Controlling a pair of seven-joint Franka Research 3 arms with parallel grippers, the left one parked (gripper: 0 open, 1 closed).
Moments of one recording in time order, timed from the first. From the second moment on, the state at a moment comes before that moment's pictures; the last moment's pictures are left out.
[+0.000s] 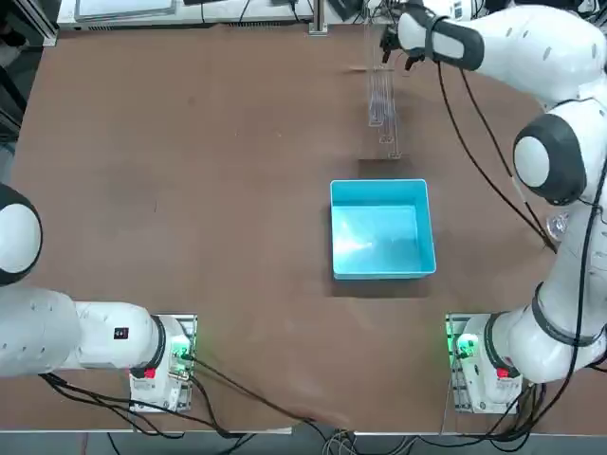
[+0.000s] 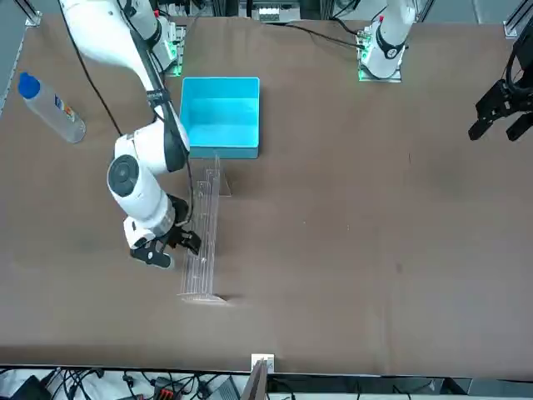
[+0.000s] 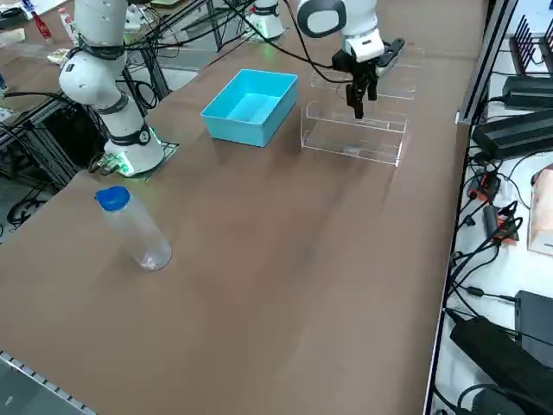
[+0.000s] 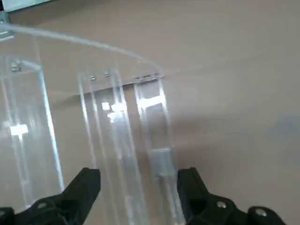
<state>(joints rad) 0.33 0.57 -0.01 -1.51 0.03 2.24 0.51</state>
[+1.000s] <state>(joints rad) 0.04 0.30 -0.02 -1.50 0.02 1.85 -0.04</state>
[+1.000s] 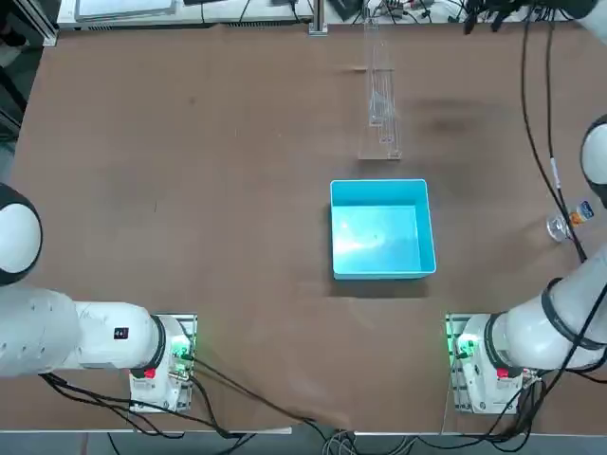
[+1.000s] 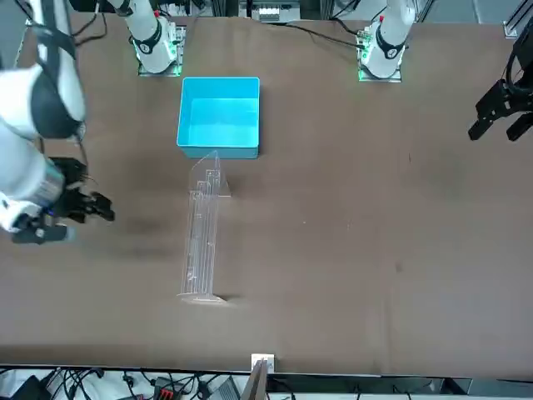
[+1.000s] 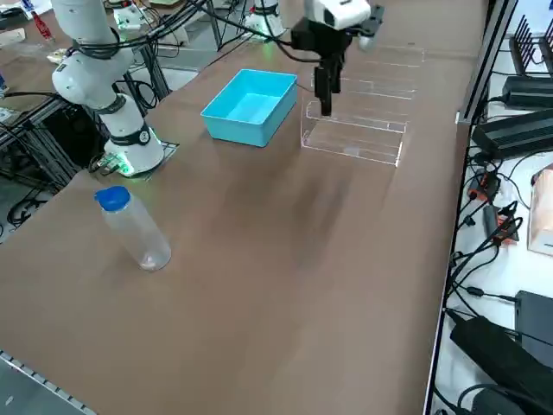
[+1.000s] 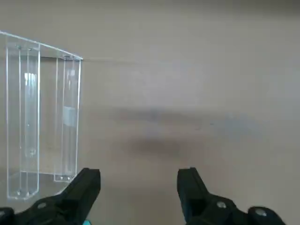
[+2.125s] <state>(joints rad) -0.01 0.10 -0.04 -1.42 0.02 1.55 -0.04</state>
